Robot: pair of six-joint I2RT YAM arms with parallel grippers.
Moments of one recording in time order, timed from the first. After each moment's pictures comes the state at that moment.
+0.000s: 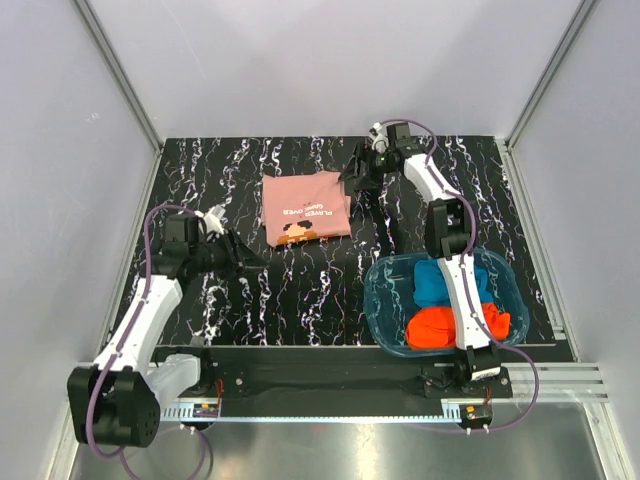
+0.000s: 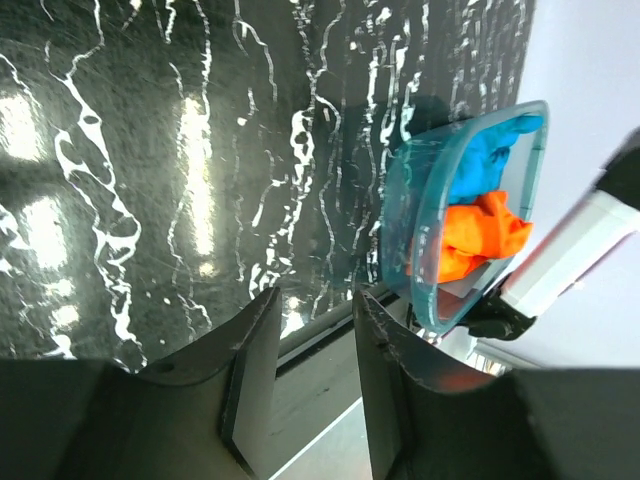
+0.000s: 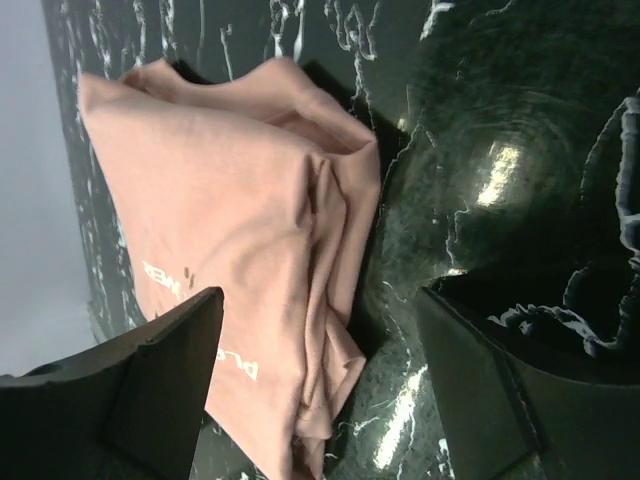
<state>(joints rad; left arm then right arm) -0.05 1.02 0.71 -0.54 0.69 -0.59 0.22 2.70 2.45 -0.60 -0.72 0.44</state>
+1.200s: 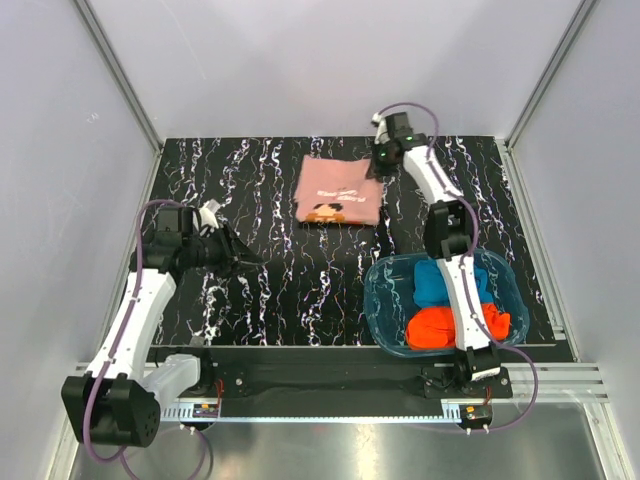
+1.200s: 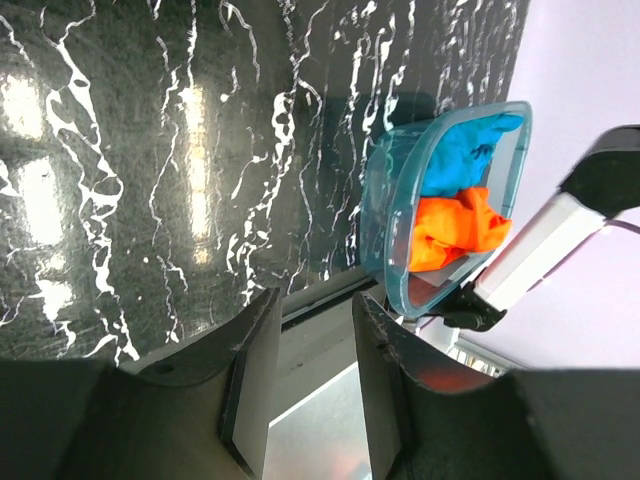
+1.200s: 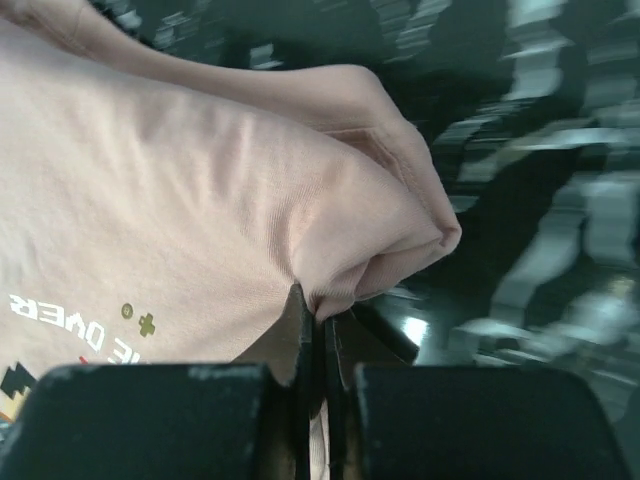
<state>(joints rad) -0.05 1.00 0.86 -0.76 0.67 -0.60 0.27 2.70 2.57 -0.77 -0.28 0.18</state>
